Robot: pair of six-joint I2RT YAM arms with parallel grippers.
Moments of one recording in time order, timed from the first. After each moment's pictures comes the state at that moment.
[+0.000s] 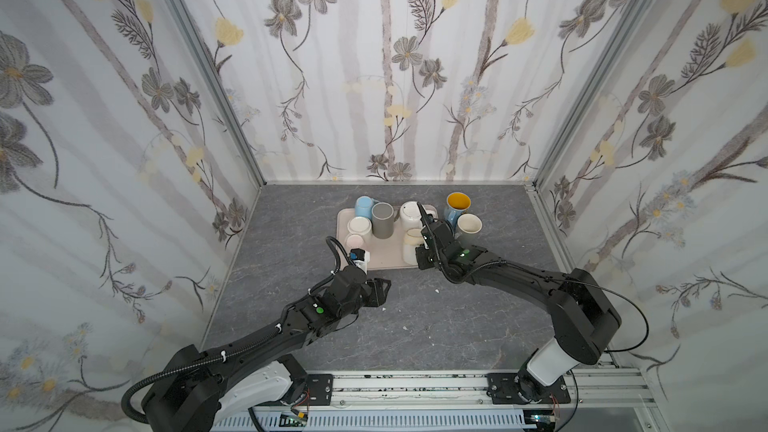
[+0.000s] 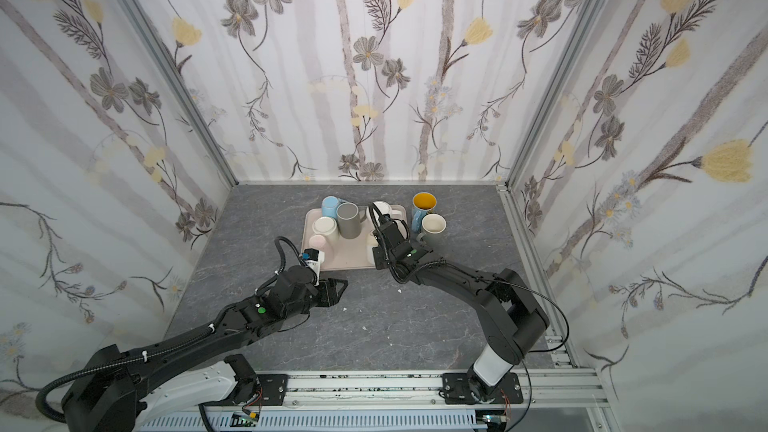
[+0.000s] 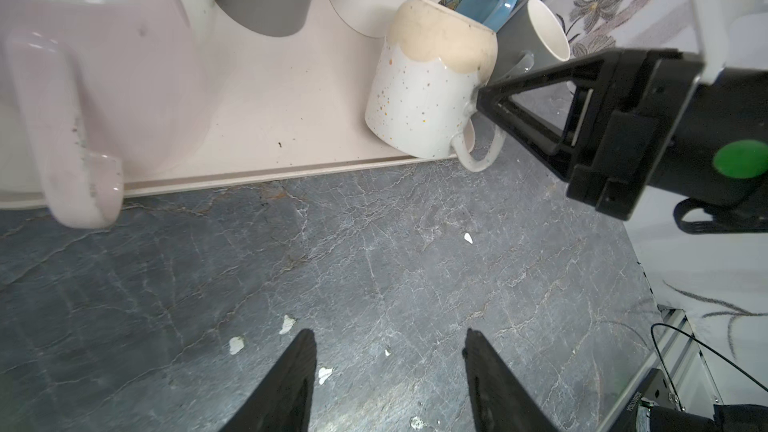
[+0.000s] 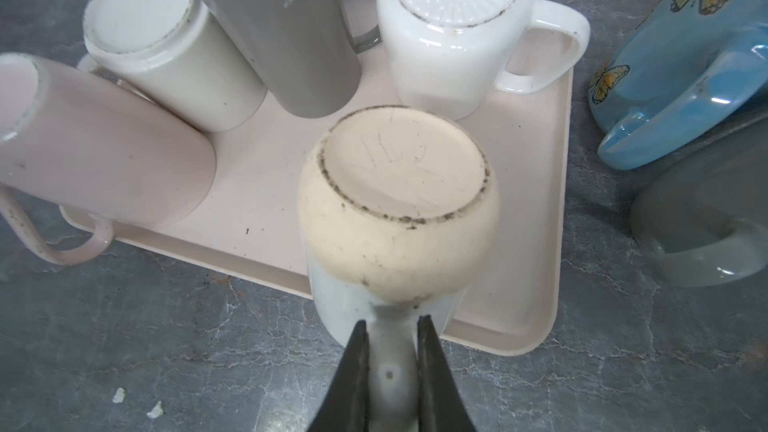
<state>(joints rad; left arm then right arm) -0.80 1.08 0.51 -0.03 -0.03 -0.72 0.72 1.62 1.03 -0.19 0.20 0.36</state>
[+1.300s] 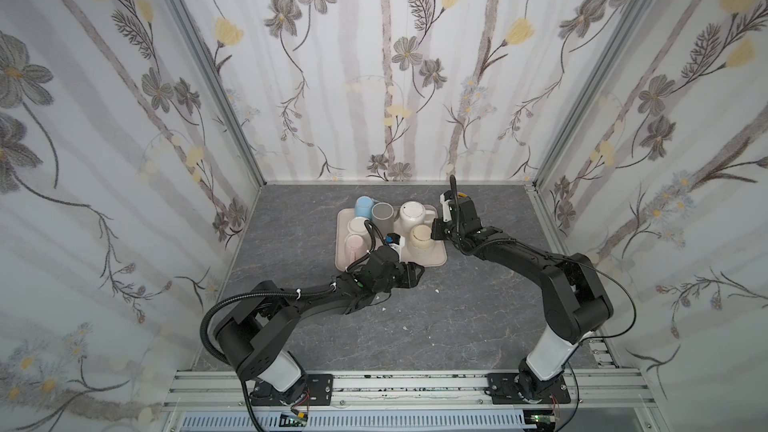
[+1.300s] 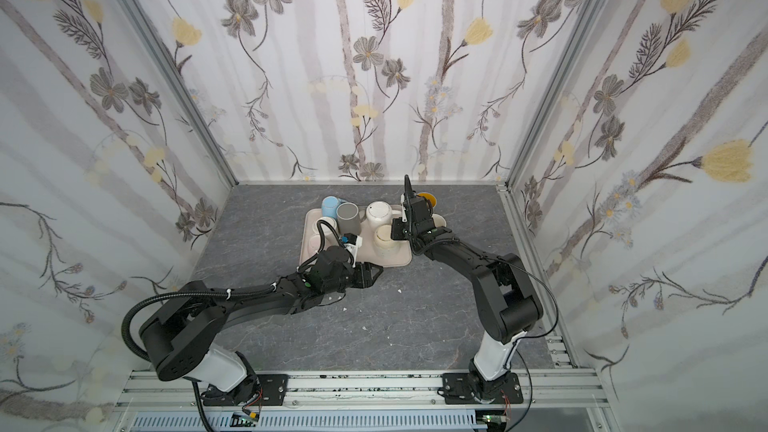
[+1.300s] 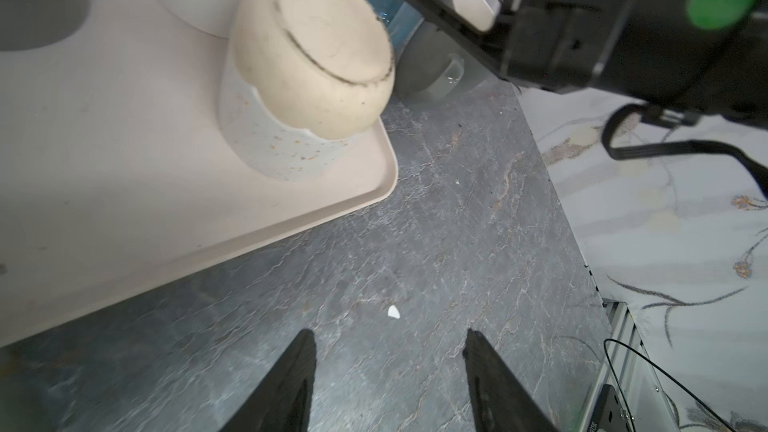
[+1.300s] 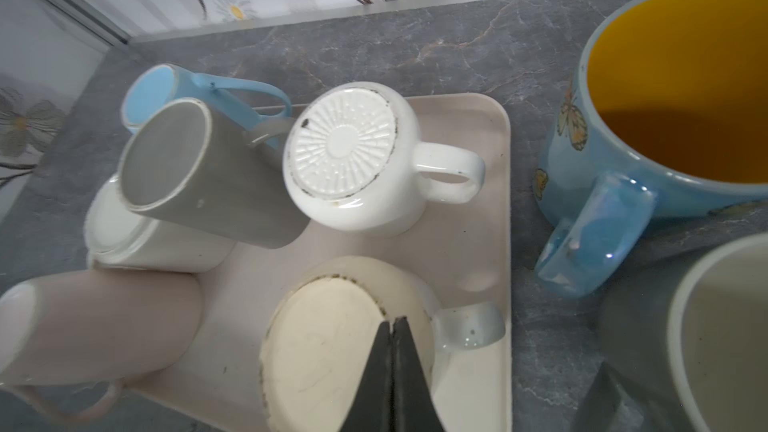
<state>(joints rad) -0.83 1.59 0.78 0.28 0.12 -0.72 0.46 1.78 1.18 -0.09 -0.02 0.37</state>
